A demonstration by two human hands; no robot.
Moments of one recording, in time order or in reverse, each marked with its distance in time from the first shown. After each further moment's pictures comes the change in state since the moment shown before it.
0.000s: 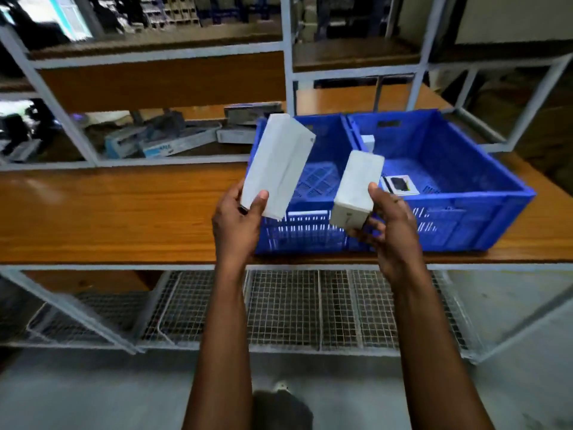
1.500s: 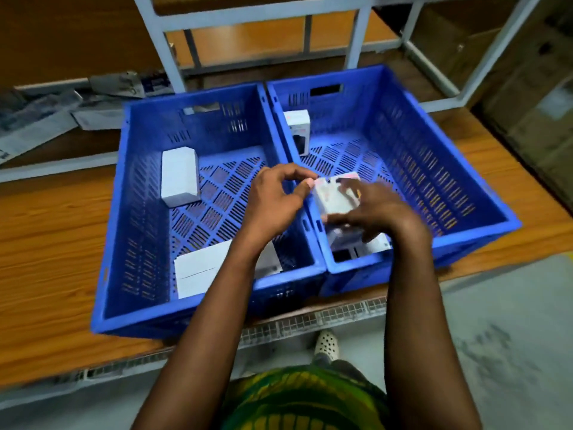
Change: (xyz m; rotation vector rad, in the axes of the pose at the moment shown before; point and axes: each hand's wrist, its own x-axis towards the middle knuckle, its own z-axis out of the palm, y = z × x) left_hand 0.158 -0.006 0.290 0.104 -0.644 0.111; right_hand 0.274 -0.043 -0.080 -1.366 -0.117 0.253
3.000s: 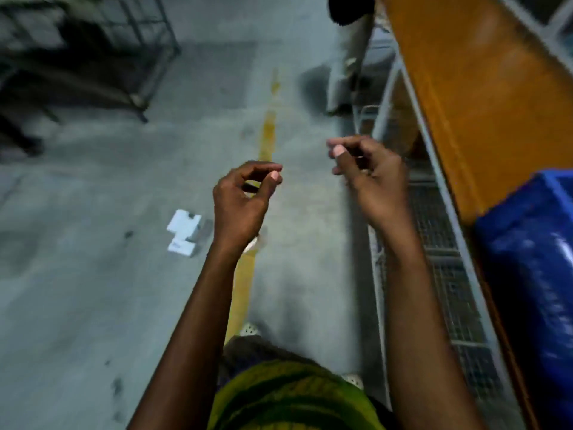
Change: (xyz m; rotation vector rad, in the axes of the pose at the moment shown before) left_hand -0.549 0.121 0.022 0.342 1.842 -0.735; right_hand -0.354 -0.101 0.225 0.438 -1.154 -1.439
